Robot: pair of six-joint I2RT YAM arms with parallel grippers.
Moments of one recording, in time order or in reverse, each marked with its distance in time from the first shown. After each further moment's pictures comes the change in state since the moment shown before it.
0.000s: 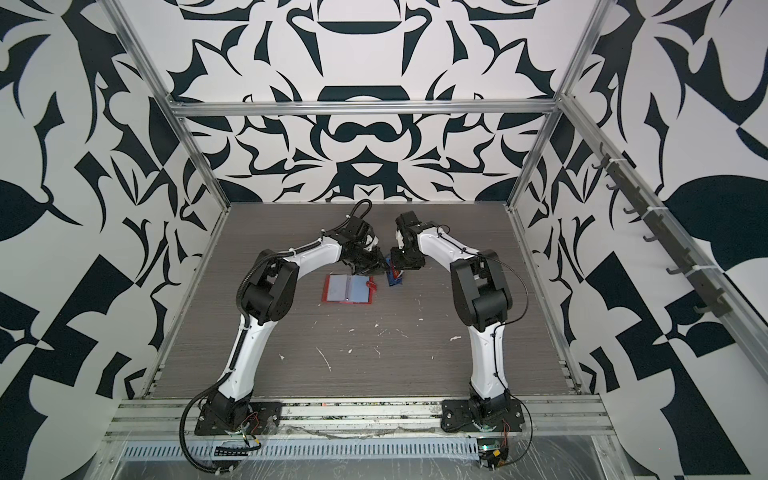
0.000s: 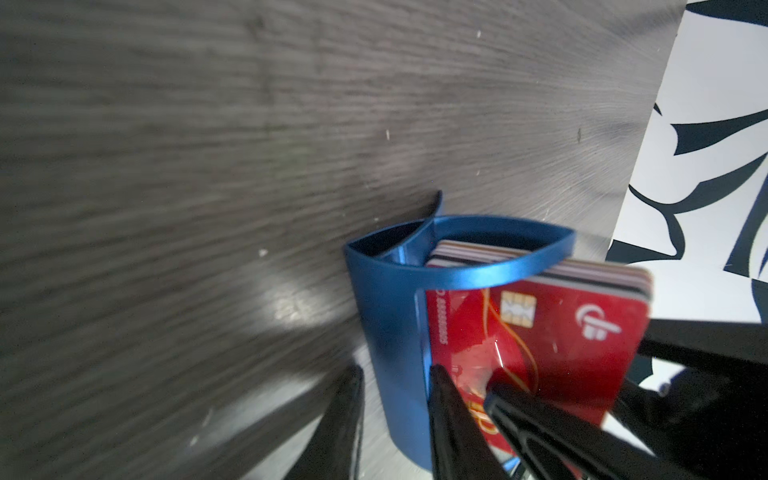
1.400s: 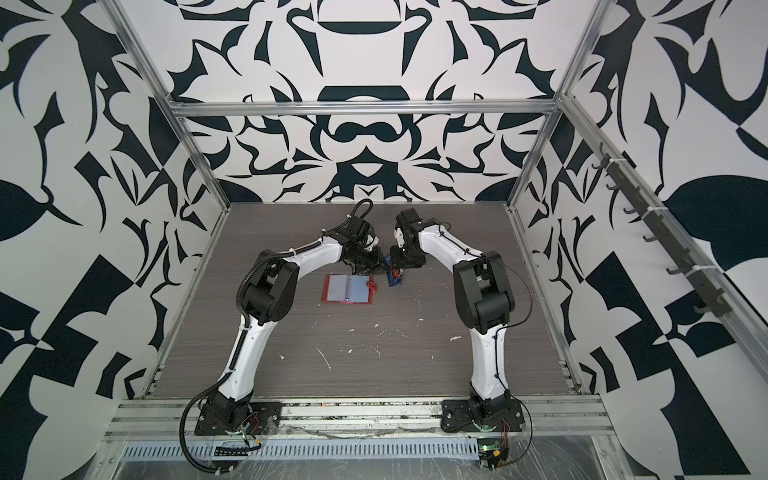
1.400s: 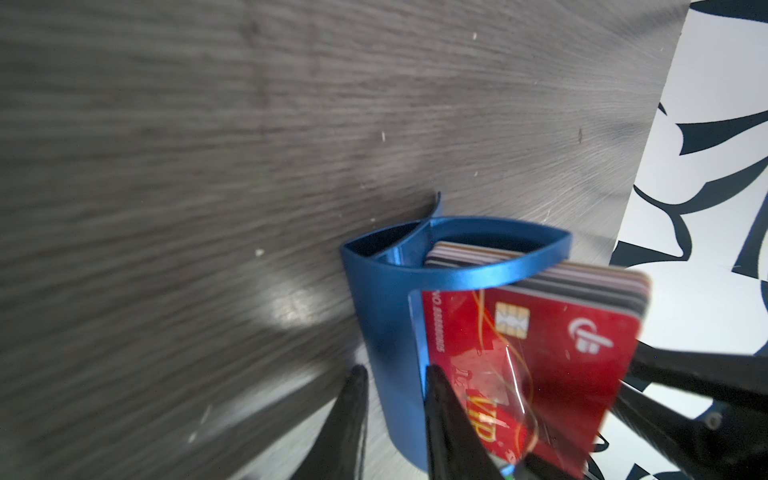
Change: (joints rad) left arm -0.004 0.000 0.008 -0.011 -0.018 0.007; right arm 0.000 -0.026 0.026 -0.051 -0.043 -0.038
